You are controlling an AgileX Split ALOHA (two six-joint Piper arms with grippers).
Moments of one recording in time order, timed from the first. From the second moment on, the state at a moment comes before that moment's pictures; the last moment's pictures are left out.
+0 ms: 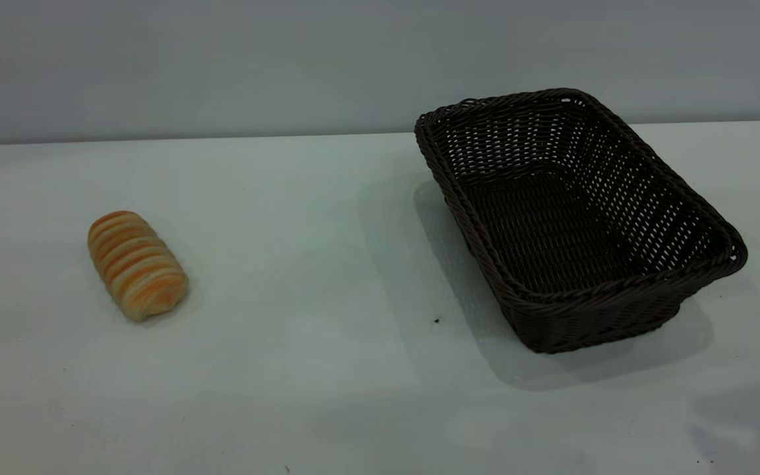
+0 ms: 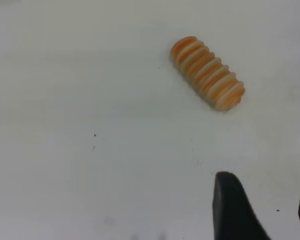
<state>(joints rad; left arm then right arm) -0.03 0.55 -0.64 0.05 0.79 -0.09 0.05 1.18 -0.67 0.52 0.64 -0.34</state>
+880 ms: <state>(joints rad) -0.03 0.55 -0.64 0.05 0.79 -0.10 0.05 1.77 -0.68 1.26 0.38 -0.32</state>
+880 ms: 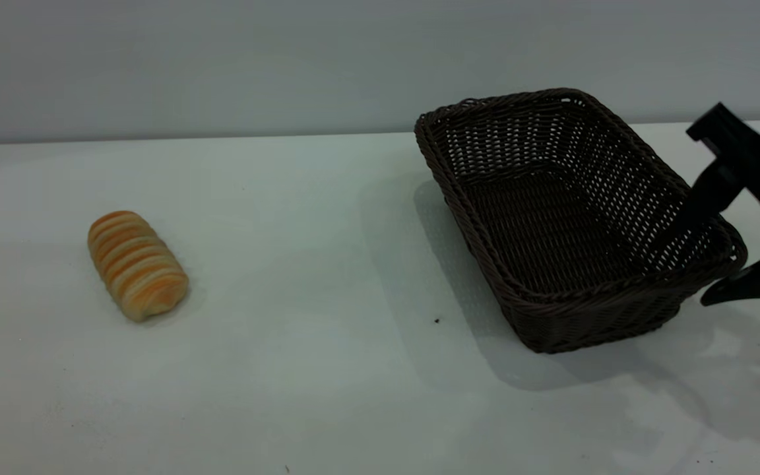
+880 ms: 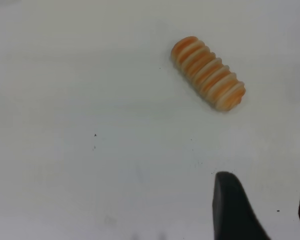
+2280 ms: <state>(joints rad) -0.03 0.55 -0.64 0.05 0.81 -0.10 0.05 1.94 -0.91 1.13 0.40 -0.45</state>
